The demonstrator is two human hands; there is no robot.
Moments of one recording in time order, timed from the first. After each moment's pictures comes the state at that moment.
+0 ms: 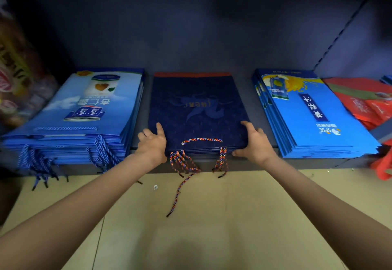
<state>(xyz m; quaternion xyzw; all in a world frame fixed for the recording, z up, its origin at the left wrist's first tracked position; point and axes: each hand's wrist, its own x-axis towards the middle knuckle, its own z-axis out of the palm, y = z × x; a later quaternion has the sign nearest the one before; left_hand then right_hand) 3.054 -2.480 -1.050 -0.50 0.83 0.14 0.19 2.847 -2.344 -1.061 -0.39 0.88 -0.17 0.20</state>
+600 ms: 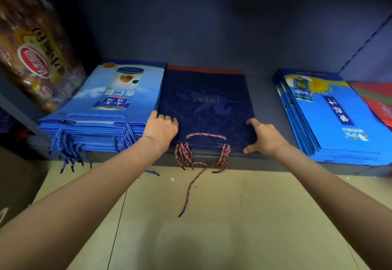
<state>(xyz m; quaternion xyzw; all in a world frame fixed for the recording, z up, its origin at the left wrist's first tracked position) 3.085 -2.508 -1.041 -0.34 0.89 -0.18 0.23 2.862 -2.370 -1.043 -0.47 0.86 -0.05 0.21</state>
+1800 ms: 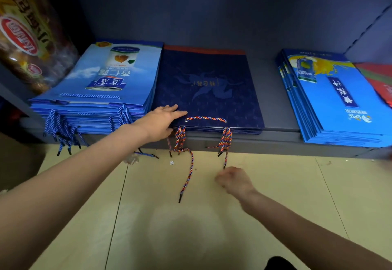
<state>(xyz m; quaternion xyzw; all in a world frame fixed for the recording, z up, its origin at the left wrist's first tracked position) 3.107 -2.512 -1.058 -0.30 0.93 0.16 0.13 2.979 -2.306 -1.130 -0.17 0.82 -0.31 0.45</state>
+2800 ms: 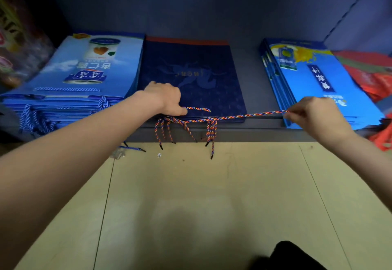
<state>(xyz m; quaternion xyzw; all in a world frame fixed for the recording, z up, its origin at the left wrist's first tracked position) 3.045 -2.498 -1.014 -0.30 0.93 -0.01 0.20 2.834 -2.270 -0.993 -0.48 0.87 -0.05 0.00</state>
